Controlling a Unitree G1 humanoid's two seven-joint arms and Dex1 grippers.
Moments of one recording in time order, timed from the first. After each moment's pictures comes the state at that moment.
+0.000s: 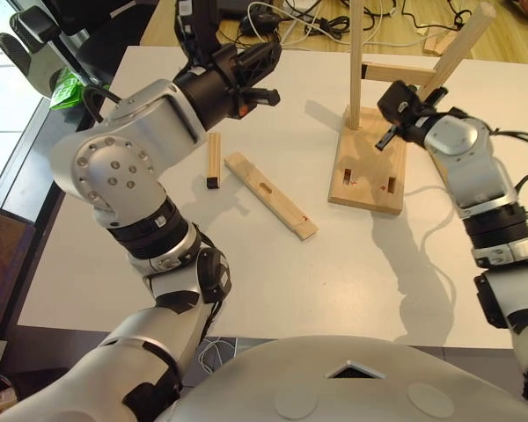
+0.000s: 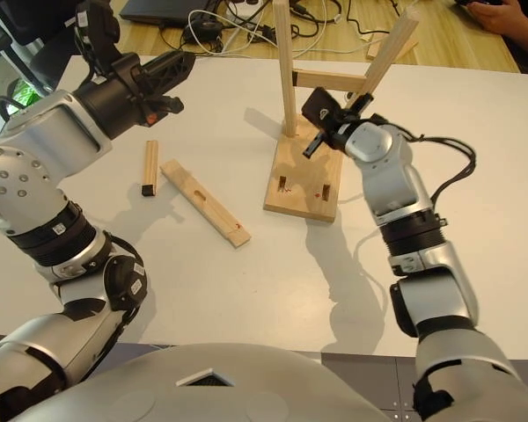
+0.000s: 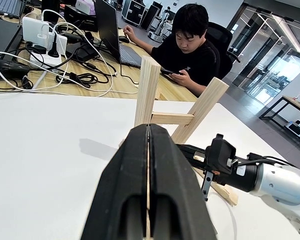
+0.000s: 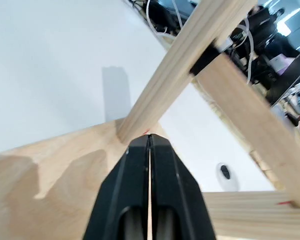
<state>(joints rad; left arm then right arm) -0.66 0.09 0.38 -0.42 -0.65 1.42 -0.15 -0.51 -0.43 0.32 0.22 -0.15 0.44 0.50</state>
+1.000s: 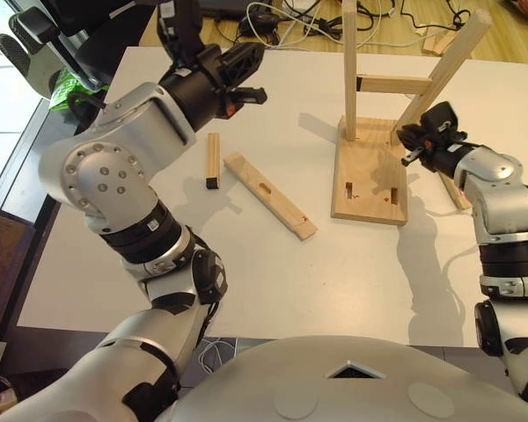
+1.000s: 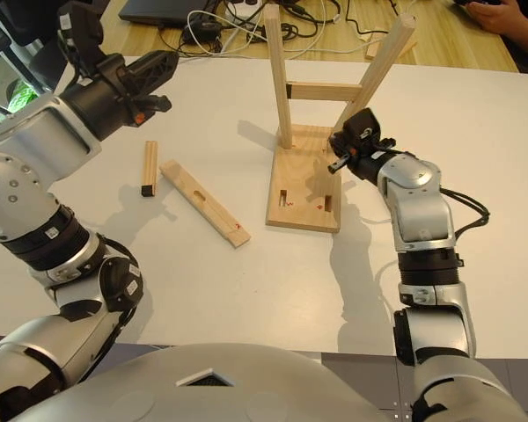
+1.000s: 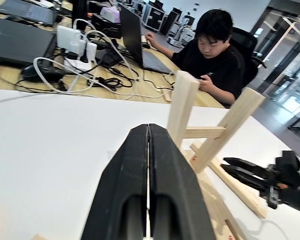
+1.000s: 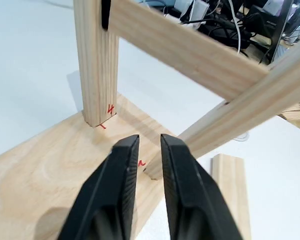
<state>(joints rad) -0.62 0.17 0.43 -0.45 -0.62 1.41 -0.08 -0.31 -0.48 -0.03 -0.05 0.09 0.57 0.57</state>
